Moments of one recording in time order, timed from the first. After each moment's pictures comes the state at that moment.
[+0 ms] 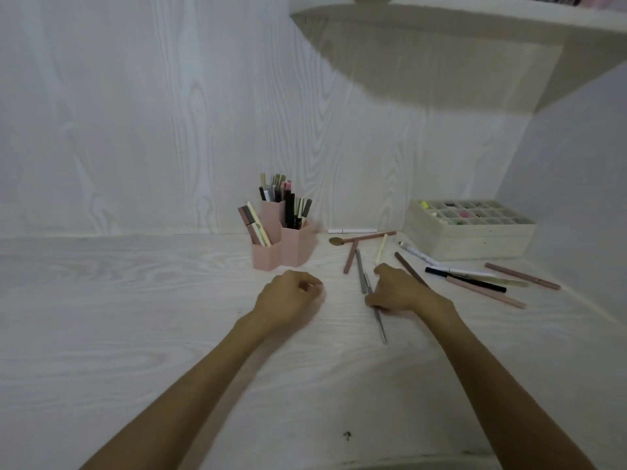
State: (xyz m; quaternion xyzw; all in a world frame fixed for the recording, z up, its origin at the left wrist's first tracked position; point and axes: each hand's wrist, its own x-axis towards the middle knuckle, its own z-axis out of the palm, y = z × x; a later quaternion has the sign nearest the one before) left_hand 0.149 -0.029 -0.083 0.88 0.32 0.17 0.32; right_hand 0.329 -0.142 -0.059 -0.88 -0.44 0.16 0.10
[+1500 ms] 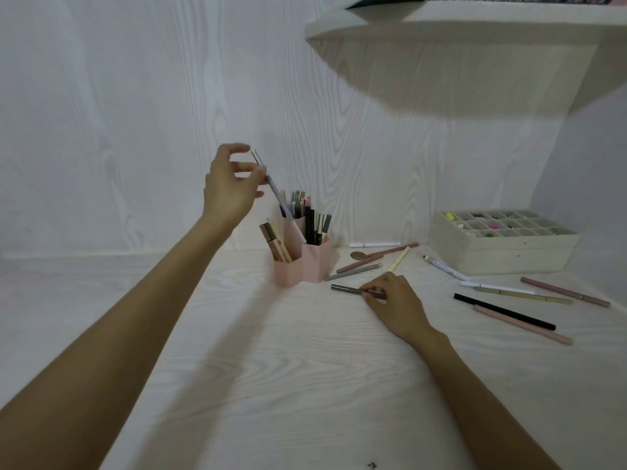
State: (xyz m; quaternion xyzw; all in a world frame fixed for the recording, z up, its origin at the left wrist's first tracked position) left_hand 0.110 0.042 0.063 0.69 0.28 0.54 0.40; right_hand 0.331 -0.108 -0.111 -0.78 -0.53 -0.05 0.33
